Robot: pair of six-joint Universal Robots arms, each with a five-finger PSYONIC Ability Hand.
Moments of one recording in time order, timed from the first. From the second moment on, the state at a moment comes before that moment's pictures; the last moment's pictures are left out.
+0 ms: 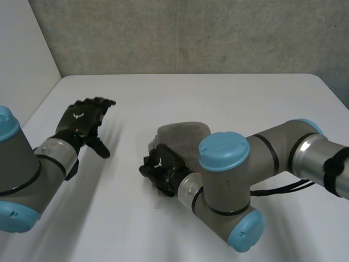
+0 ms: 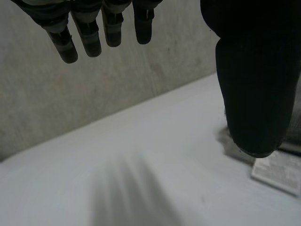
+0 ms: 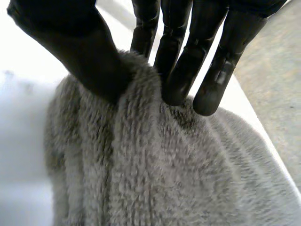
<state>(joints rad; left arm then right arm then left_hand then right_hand) 4.43 -1.83 -1.75 3.43 -1.45 3.22 2.37 -0.83 1.23 -0.06 1.35 2.45 0.18 0.16 0.17 0.17 0.03 0.96 0.94 0.98 0.98 0.79</state>
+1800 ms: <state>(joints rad) 4.29 -1.77 -1.29 3.05 -1.74 3.18 1.90 -1.36 1.38 -0.04 1.48 3.03 0.17 0.17 0.17 0.17 0.03 0.22 0.25 0.24 0.26 0.05</state>
